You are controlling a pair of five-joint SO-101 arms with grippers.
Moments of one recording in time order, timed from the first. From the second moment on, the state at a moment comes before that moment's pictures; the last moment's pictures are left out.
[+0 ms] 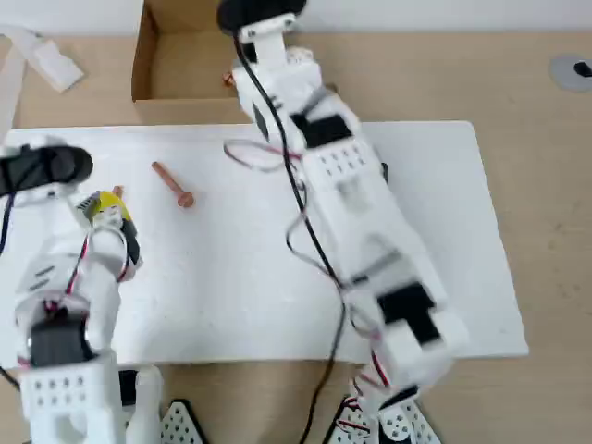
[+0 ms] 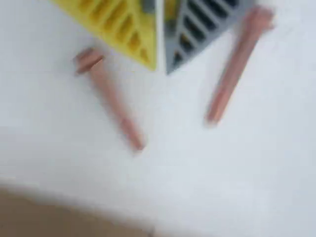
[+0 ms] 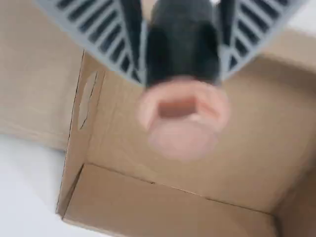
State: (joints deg) left arm -11.6 -69.2 54.6 55.8 -2.2; right arm -25.4 15.7 -10.9 26.6 -6.5
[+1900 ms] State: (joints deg) left arm -44.7 -33.8 49.9 68.0 51.6; right arm -22.3 72.2 -92.4 73.0 -2.2
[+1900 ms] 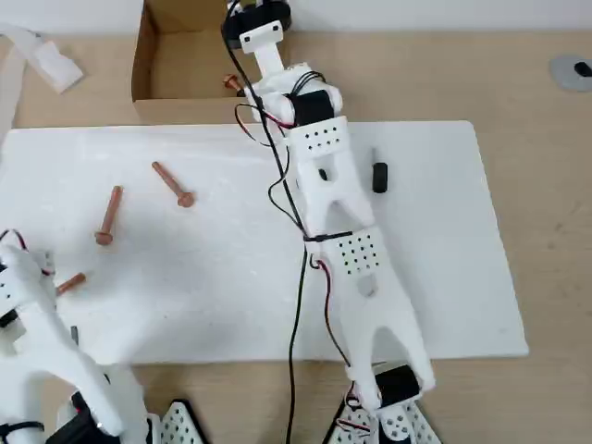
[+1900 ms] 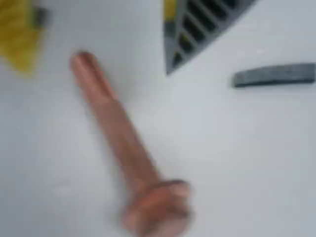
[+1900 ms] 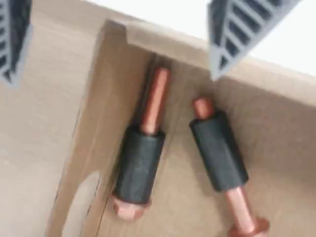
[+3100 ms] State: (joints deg) left arm -50.5 -5.9 40.2 65.2 53.7; right arm -22.3 66.9 -92.4 84.0 -2.2
